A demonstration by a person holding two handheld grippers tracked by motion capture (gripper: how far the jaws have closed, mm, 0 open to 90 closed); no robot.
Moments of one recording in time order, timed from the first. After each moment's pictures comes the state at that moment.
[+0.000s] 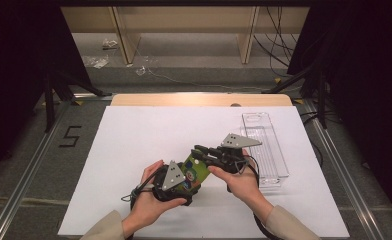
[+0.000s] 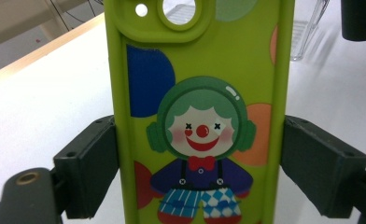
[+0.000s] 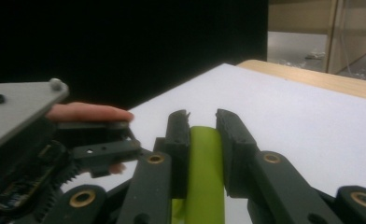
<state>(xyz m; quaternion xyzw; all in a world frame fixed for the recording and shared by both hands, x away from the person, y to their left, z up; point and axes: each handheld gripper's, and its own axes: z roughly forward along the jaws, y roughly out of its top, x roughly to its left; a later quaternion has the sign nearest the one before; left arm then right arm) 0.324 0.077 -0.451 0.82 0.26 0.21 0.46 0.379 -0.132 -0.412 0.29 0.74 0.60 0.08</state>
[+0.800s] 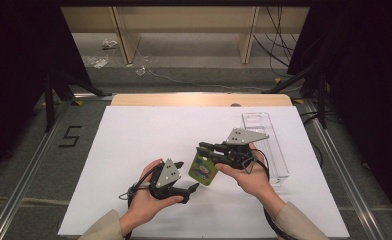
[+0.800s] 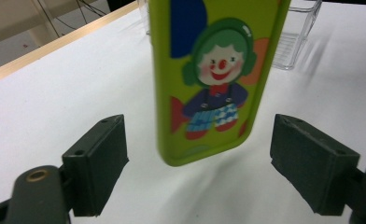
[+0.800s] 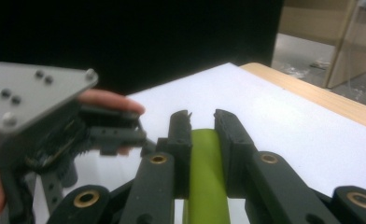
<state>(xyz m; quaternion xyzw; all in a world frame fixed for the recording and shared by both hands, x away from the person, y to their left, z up) 0.330 0.086 -0.454 0.82 0.26 0.19 0.48 0.379 -0.147 -0.386 0.23 0.78 0.57 0.10</state>
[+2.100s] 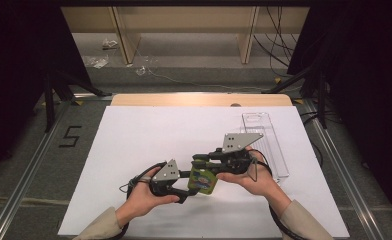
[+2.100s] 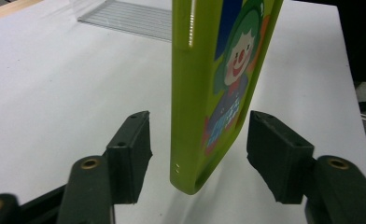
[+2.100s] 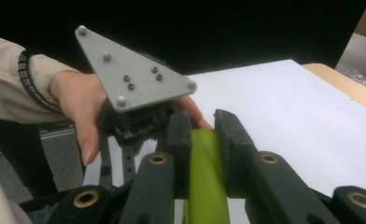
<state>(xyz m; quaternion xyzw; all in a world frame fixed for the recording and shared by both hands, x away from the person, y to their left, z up) 0.348 0.092 -0.468 0.84 0.18 0.07 0.50 0.372 -0.142 -0.379 0.11 0.82 0.56 0.04</state>
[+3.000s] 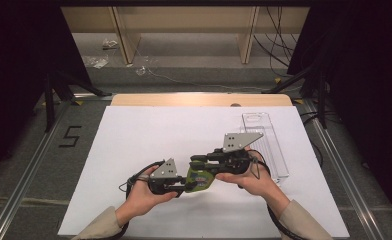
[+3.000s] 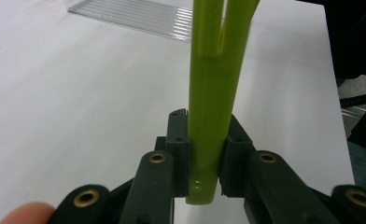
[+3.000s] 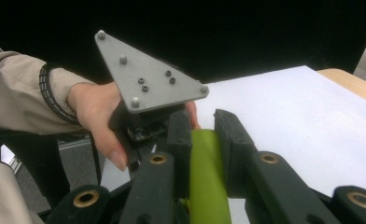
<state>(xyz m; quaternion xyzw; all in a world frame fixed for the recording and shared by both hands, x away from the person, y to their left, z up) 0.349 0.097 -0.462 0.85 0.19 0.05 0.49 0.372 -0.140 -0.381 0.11 0.81 0.58 0.01</state>
